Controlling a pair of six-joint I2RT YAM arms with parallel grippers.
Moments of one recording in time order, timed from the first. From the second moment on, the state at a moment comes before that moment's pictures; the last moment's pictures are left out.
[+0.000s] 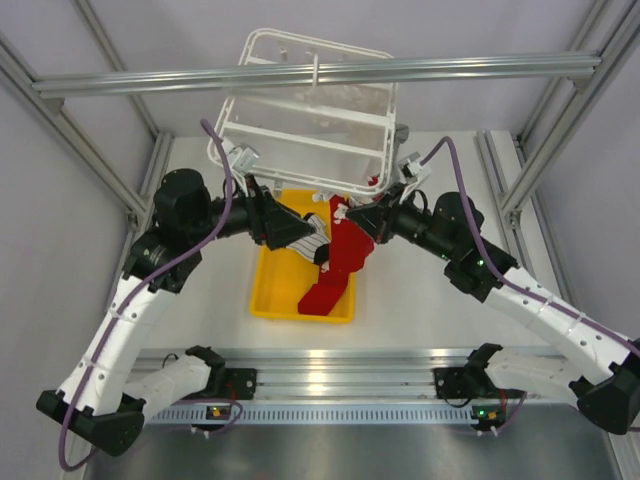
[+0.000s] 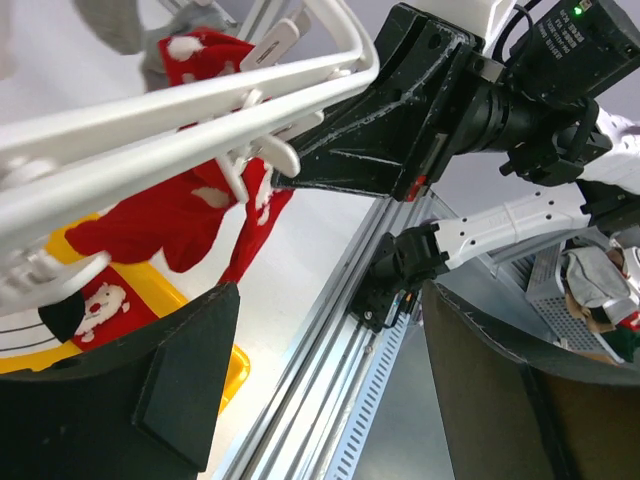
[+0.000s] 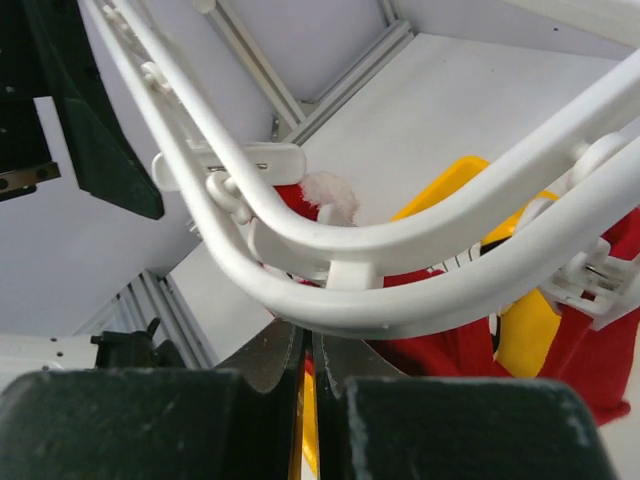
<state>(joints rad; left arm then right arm) -0.44 1.01 1.27 -0.44 0.73 -0.47 0.76 1.04 0.97 0.04 -0.18 0.43</state>
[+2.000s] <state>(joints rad) -0.36 0.95 1.18 -0.29 0.51 -0.42 0.69 0.97 0.95 0.04 -0.50 0.26</state>
